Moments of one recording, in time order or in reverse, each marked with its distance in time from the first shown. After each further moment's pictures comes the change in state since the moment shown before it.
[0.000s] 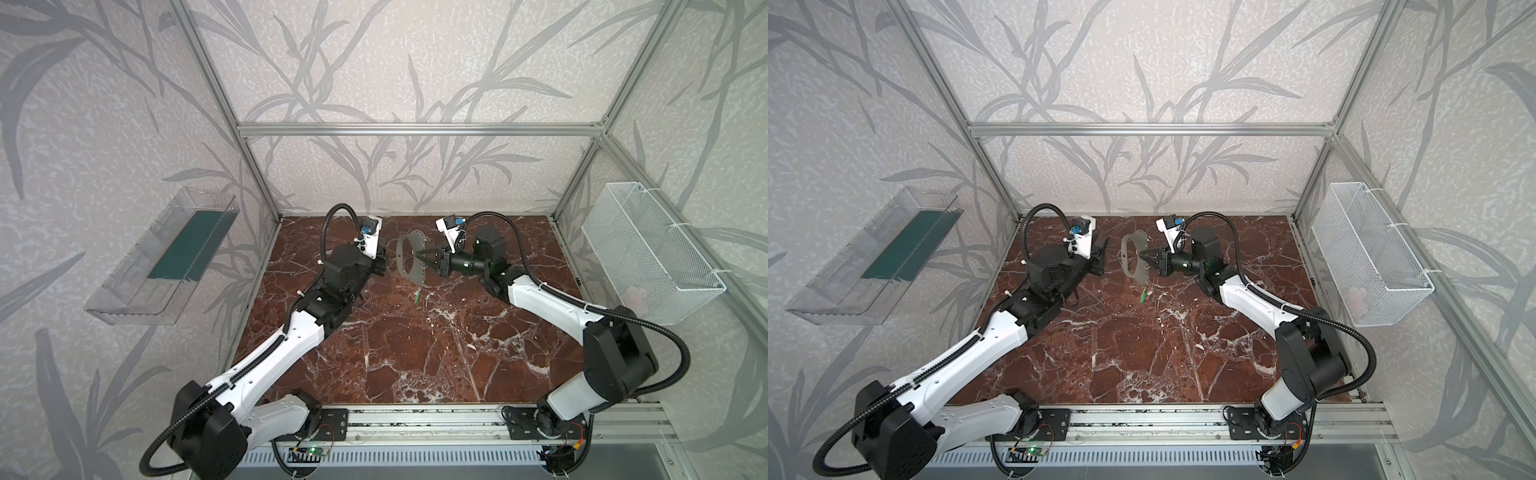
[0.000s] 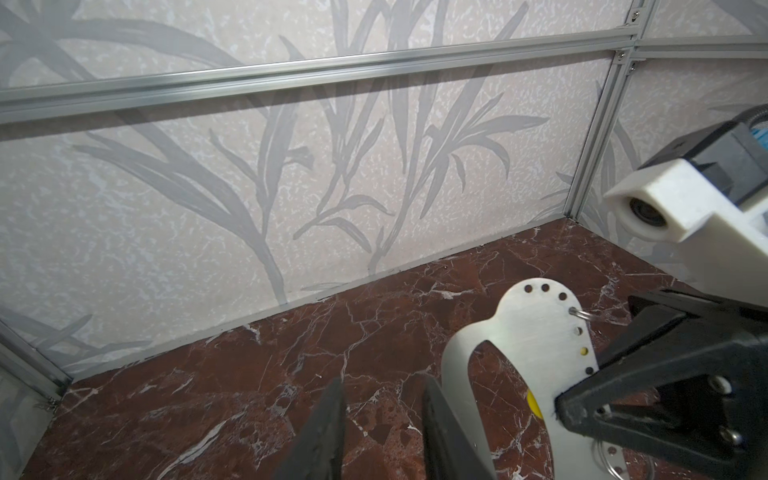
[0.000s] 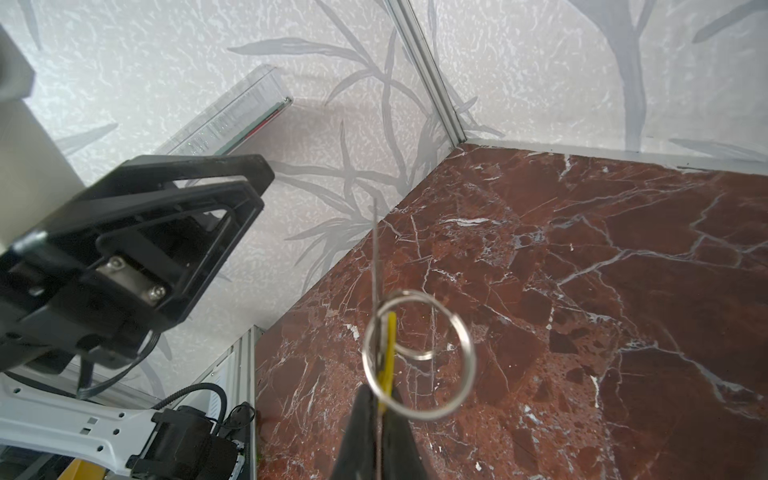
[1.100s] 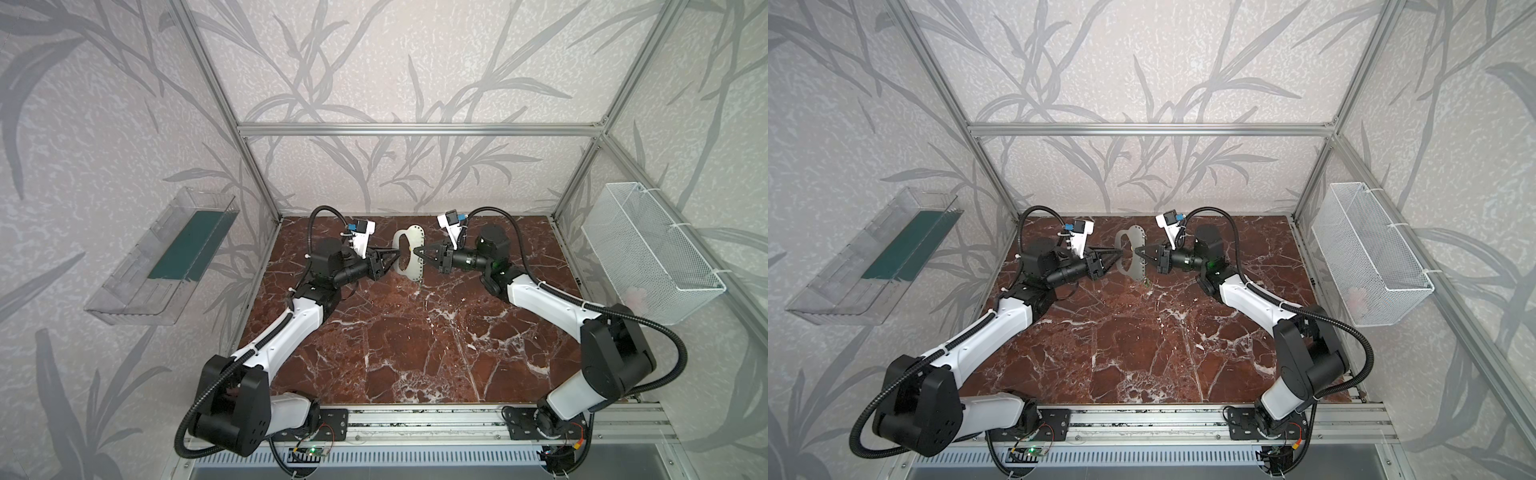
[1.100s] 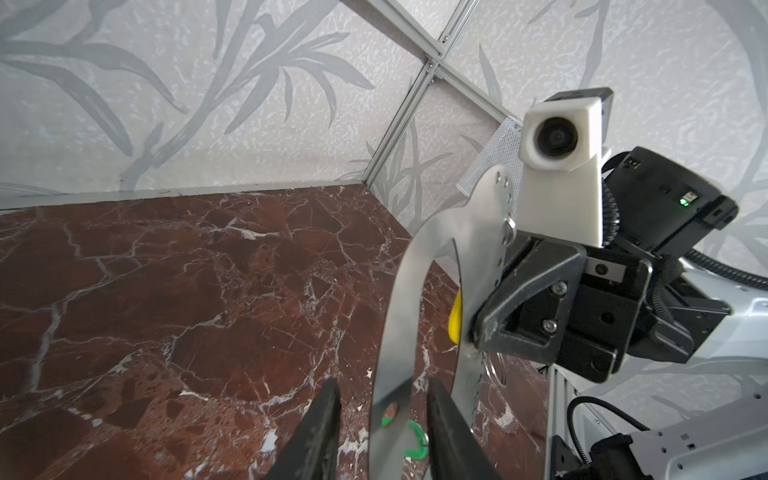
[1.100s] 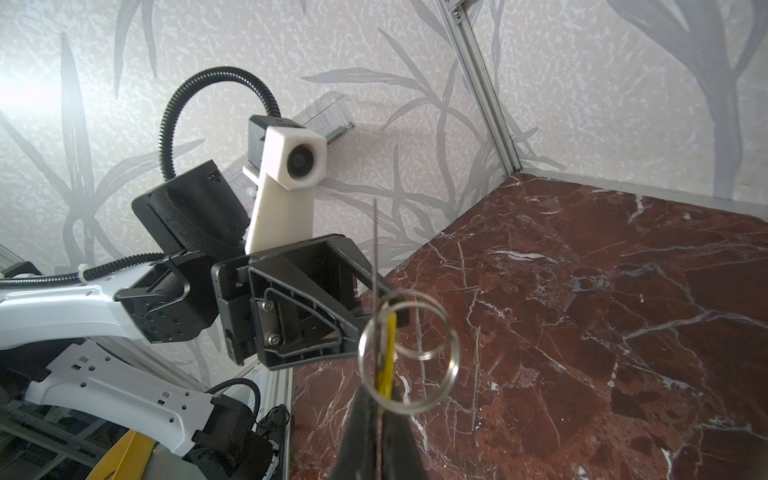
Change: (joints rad) left arm 0.229 0.166 -0.077 0.226 0.848 -0.447; right arm -0.018 0.011 0.000 0.177 -0.127 0.077
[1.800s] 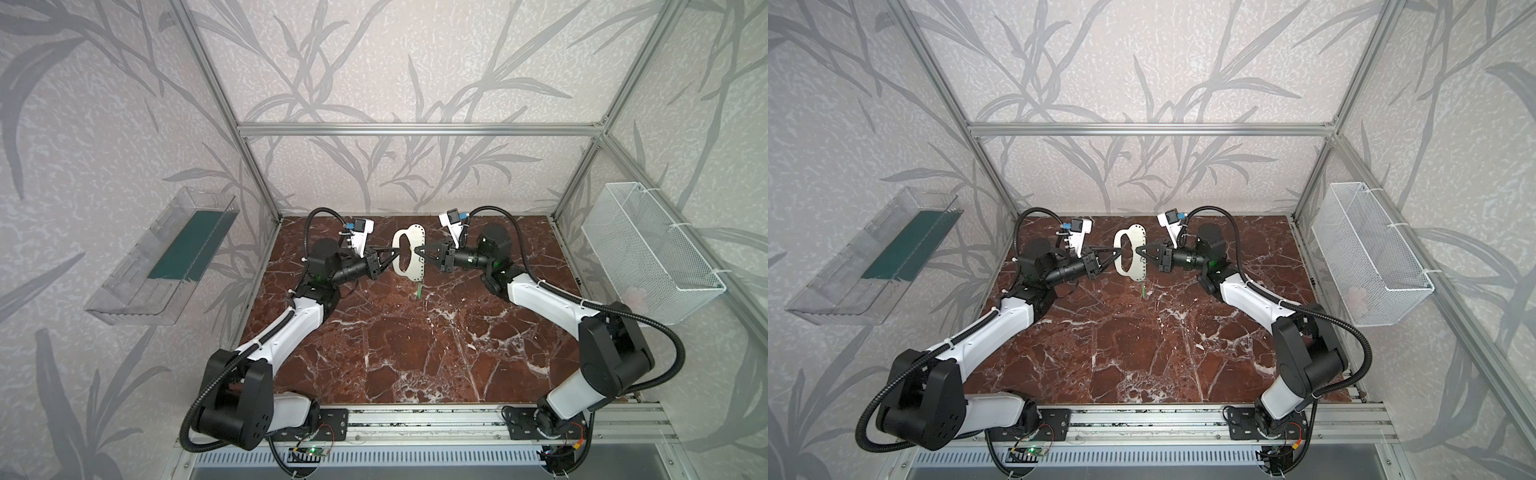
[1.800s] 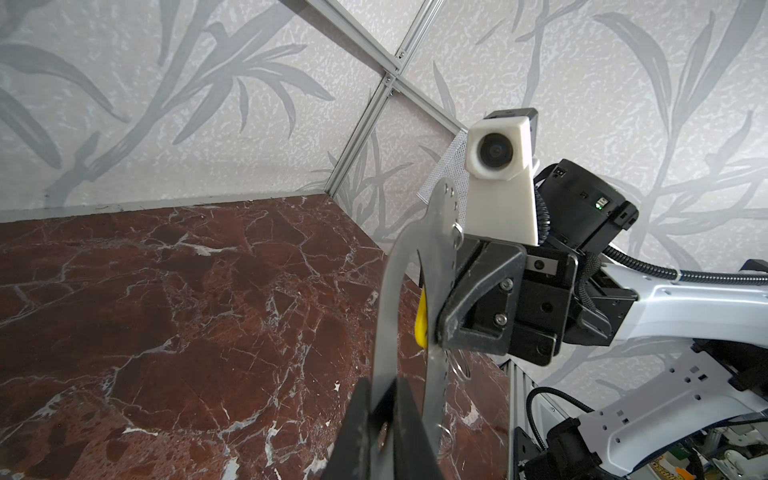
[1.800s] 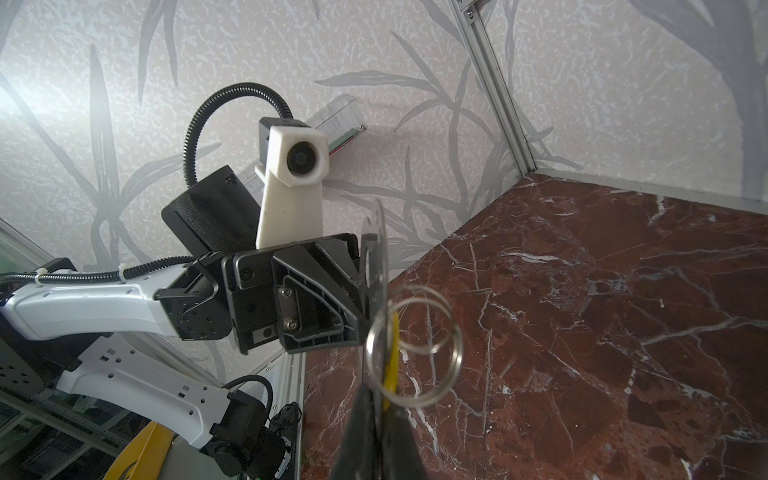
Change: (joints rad) left arm 0.014 0.017 -0.029 0.156 0.099 -0.092; right arm -0.010 0.012 0.000 0.031 -0.031 0.030
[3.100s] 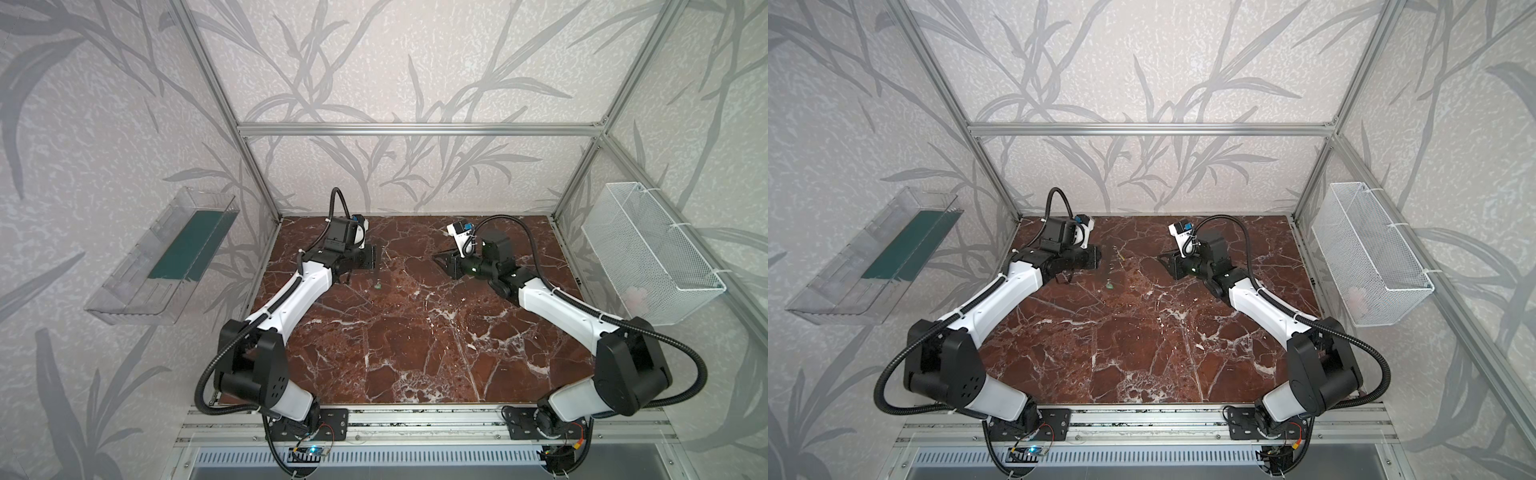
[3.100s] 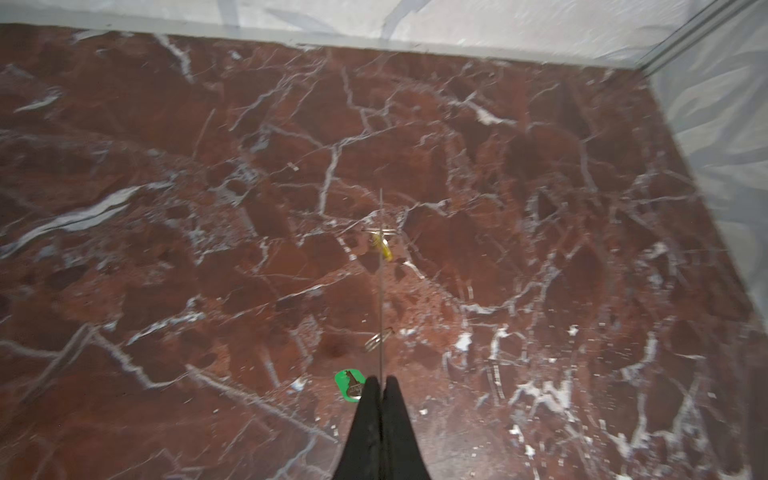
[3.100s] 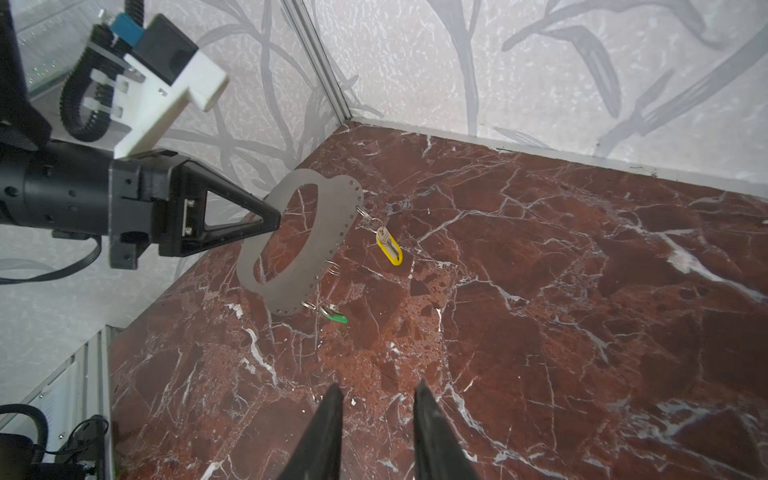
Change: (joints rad) left arm -0.006 0.238 0.440 -0.967 -0.678 0.310; right arm -0.017 -0.109 -0.033 -0.470 0.450 -0.356
